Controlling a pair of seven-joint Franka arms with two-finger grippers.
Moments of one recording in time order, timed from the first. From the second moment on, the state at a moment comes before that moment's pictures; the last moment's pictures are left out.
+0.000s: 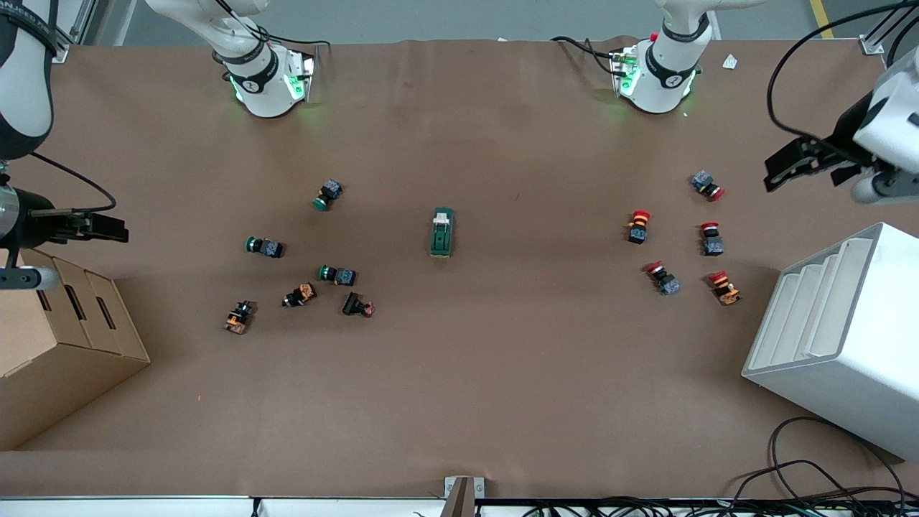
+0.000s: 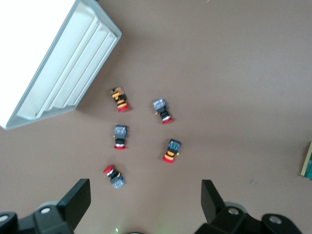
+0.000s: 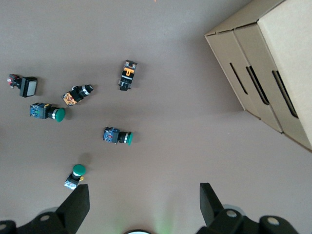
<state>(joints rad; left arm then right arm) 0.03 -0.03 -0.13 -1.54 0.01 1.49 -0.18 0.01 0.28 -0.08 -1.33 -0.02 1.39 -0.08</state>
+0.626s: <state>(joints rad) -0.01 -0.10 -0.06 -1.61 -0.03 1.49 -0.16 -0.01 0.10 -0.07 -1.49 -0.02 1.43 -0.08</state>
